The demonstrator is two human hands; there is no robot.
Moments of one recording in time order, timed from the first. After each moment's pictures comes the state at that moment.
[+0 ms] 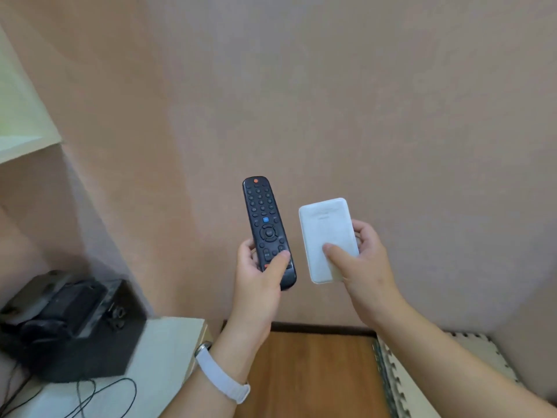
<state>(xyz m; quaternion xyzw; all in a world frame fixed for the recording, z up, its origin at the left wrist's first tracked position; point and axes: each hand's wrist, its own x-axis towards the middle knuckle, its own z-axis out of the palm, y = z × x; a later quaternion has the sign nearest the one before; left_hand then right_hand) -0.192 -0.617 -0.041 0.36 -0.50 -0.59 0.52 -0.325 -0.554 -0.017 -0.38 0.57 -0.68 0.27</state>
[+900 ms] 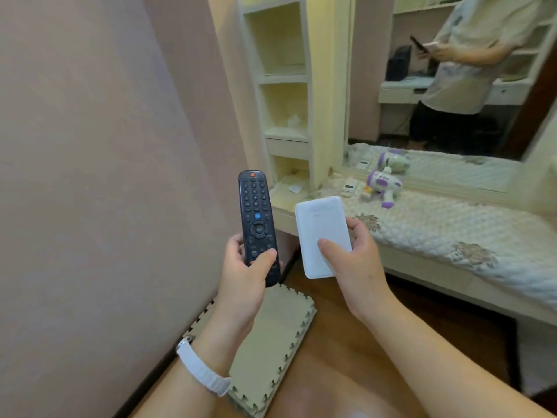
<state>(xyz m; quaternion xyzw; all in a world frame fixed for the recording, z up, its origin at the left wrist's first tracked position) -0.592 -0.159 -0.052 0.07 -0.70 -0.71 0.10 -0.607 0.002 -0.055 0.02 0.64 -0.76 -0.07</state>
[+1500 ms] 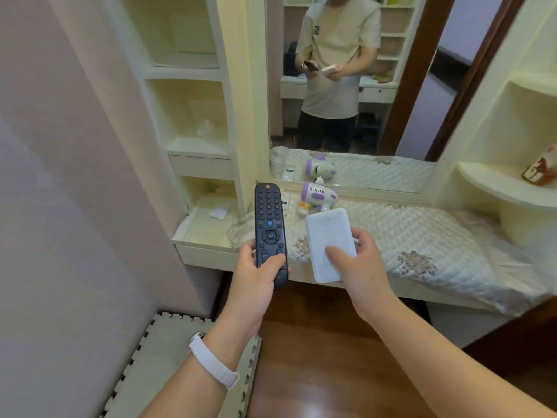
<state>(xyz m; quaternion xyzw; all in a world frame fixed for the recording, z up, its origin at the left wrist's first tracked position) -0.851 -0.108 -0.105 -0.03 -0.65 -0.75 -0.13 -0.800 0.050 -0.091 0.23 0.68 -0.67 -0.17</state>
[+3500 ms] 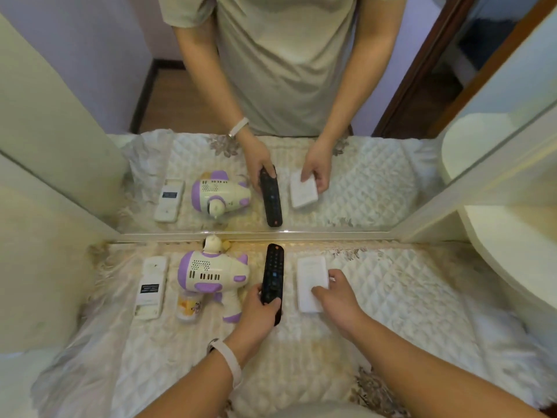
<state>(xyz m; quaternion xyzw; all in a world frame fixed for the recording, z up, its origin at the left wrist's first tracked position) -1.177 0.302 -0.343 0.08 -0.75 -0.52 -0.40 -1.109 0.461 -0.313 0.48 0.66 -0.58 0.06</state>
